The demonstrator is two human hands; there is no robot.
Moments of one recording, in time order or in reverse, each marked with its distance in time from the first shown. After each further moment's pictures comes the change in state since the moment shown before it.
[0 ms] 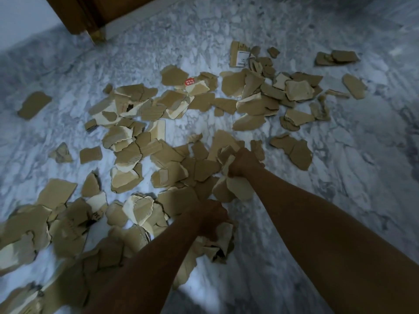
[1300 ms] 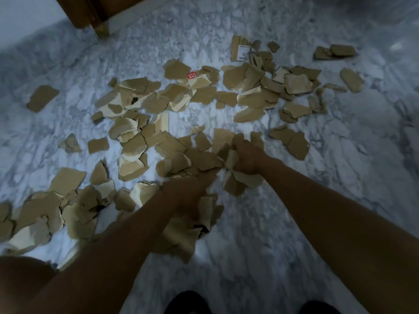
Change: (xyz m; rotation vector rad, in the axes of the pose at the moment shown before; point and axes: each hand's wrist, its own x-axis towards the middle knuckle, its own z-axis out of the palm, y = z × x) left_hand -0.059 -0.032 -0.007 -0.252 0.116 -0.214; right_hand -0.062 0.005 -0.033 -0.285 -0.029 -0.408
